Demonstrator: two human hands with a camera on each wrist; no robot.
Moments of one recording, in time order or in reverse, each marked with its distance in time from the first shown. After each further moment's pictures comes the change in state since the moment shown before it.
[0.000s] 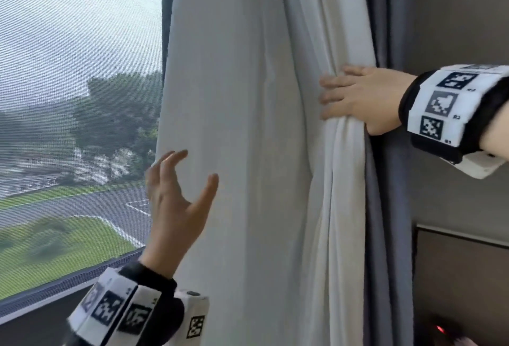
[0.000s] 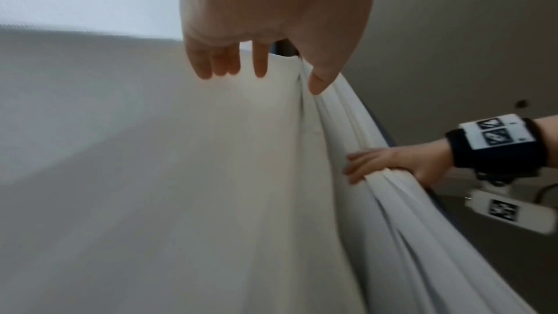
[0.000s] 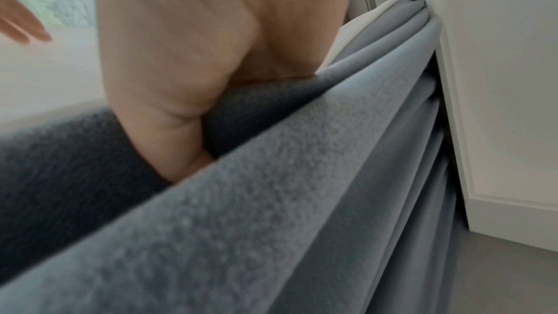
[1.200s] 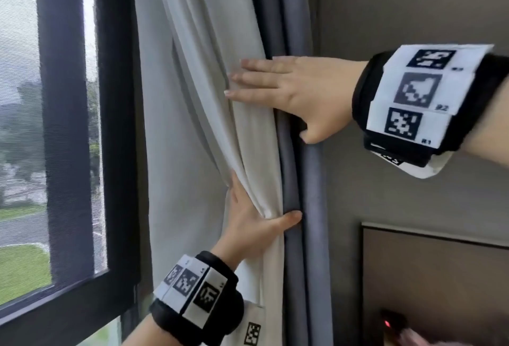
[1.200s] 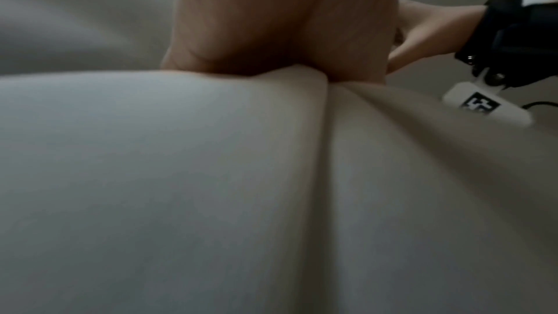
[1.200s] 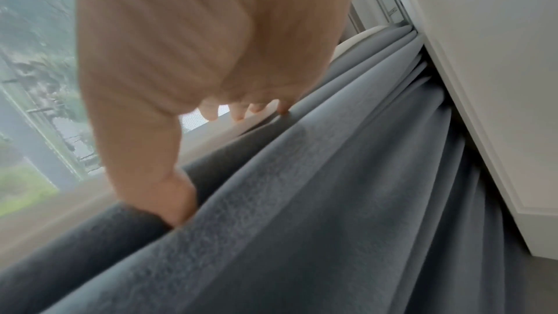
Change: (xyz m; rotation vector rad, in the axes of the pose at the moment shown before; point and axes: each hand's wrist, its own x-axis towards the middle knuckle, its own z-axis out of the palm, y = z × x) left_hand -0.038 0.069 0.215 -0.354 -0.610 -0.172; right_hand -0.025 0.024 0.040 0.227 0.250 -0.106
